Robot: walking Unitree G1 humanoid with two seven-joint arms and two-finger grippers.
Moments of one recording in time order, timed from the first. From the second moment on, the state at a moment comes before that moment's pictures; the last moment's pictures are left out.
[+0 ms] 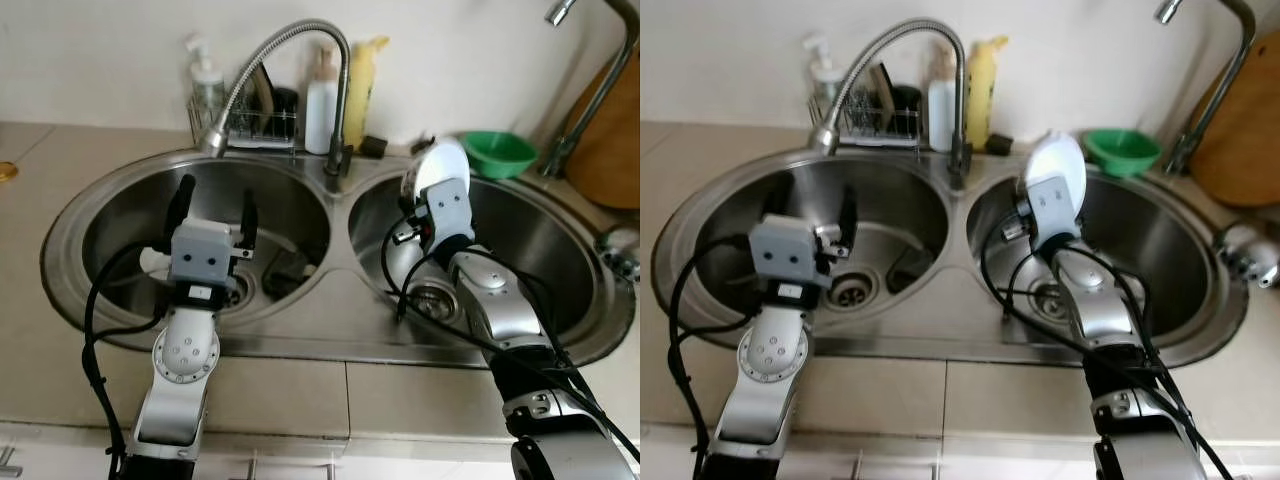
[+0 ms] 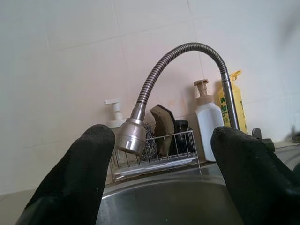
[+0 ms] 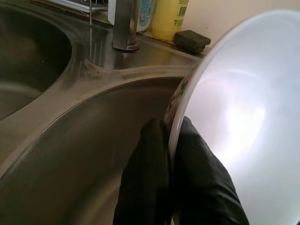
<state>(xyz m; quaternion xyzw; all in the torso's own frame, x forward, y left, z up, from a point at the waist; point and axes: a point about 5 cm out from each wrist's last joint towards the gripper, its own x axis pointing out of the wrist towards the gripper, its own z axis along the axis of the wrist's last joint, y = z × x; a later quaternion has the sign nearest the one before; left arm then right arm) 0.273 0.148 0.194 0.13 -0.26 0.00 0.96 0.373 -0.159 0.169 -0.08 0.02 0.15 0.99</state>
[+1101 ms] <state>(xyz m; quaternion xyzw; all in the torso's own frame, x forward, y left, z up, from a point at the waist) 0.272 0.148 0.184 0.13 -0.24 0.00 0.96 0.376 -0.167 0.184 0.07 0.04 0.13 0.99</state>
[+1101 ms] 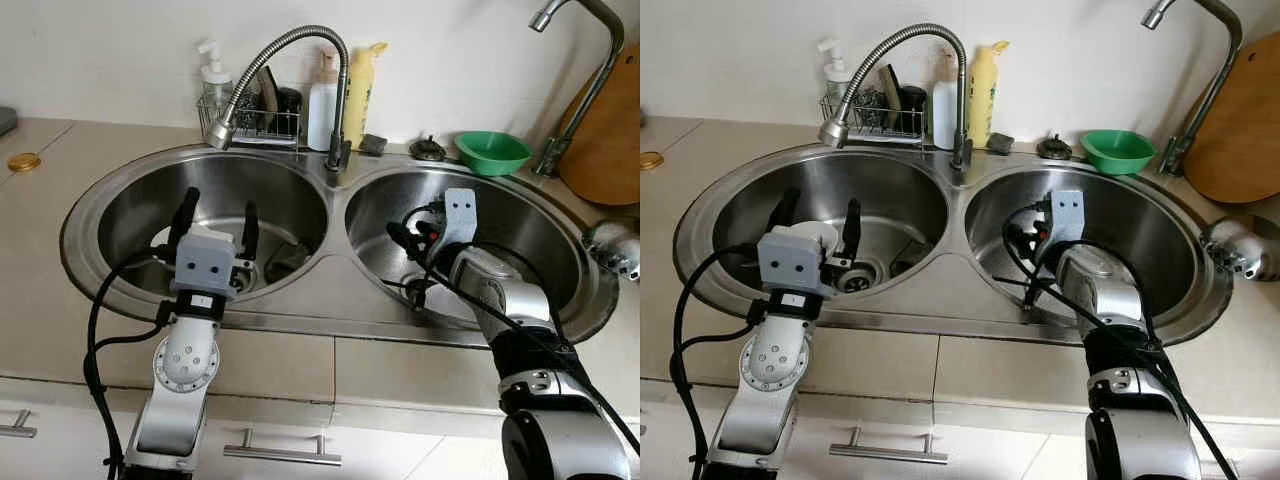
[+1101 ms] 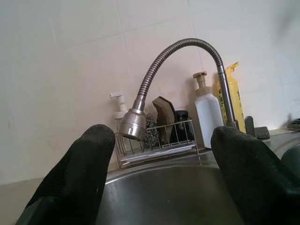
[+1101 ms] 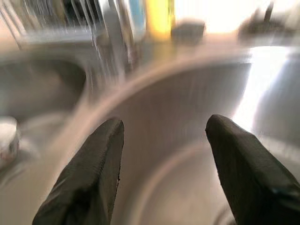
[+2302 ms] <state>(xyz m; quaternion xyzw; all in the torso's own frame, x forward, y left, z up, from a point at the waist) 0.269 0.156 0.190 0.12 -0.26 0.00 0.96 0.333 -0.129 0.226 0.00 -0.20 0.11 0.97</state>
